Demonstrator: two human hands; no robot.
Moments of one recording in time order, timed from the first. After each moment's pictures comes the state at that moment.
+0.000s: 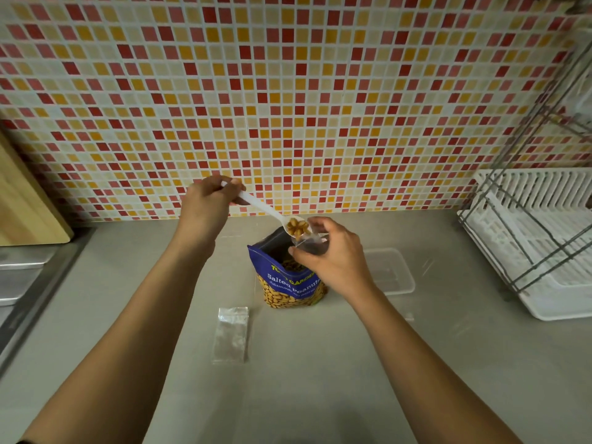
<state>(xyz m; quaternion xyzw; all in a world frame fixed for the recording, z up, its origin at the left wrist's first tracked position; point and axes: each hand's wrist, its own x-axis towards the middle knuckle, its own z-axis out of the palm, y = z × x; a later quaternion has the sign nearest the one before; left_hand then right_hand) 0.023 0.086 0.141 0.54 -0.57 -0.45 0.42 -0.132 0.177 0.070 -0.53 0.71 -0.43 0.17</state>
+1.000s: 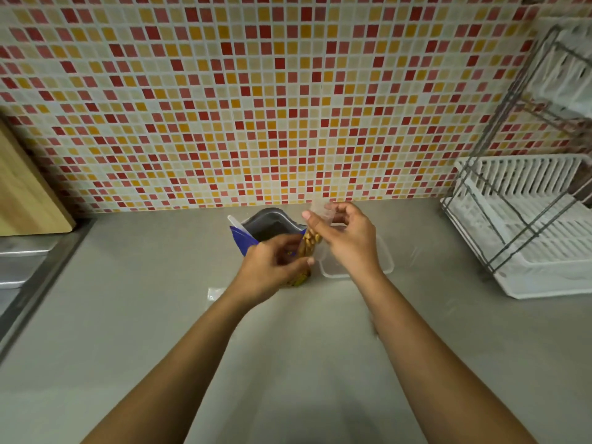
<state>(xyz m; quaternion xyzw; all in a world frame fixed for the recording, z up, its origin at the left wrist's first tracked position) -0.014 0.185 0.069 0.39 -0.77 -0.45 0.24 -0.164 0.224 0.084 -0.39 0.66 -0.58 0.27</state>
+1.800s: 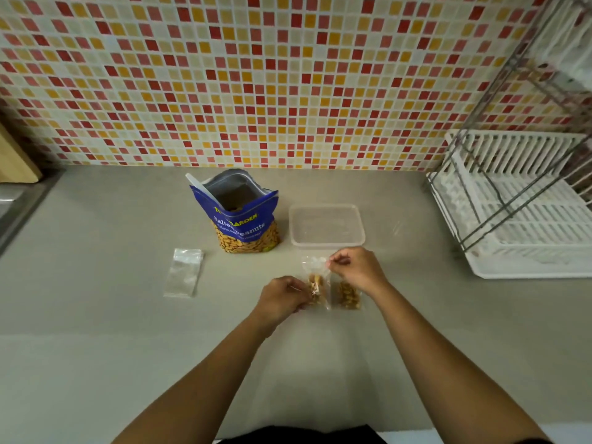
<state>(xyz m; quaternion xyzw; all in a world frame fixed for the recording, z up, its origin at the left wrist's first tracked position) -0.087 0.259 -0.055 0.56 -0.55 -0.61 0.14 -0.265 0.278 -0.035 -0.47 0.78 -0.26 0.31</state>
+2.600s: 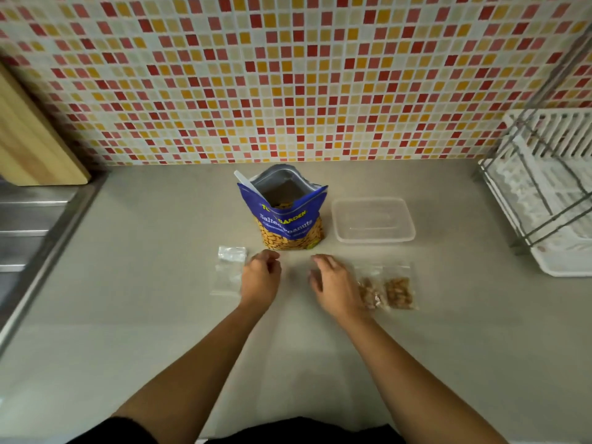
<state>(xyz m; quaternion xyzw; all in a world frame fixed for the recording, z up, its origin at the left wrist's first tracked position) 0.000 0.193 -0.073 0.63 -0.67 -0.31 0.24 -0.141 0.253 -0.094 -0.61 0.74 -0.24 0.14</state>
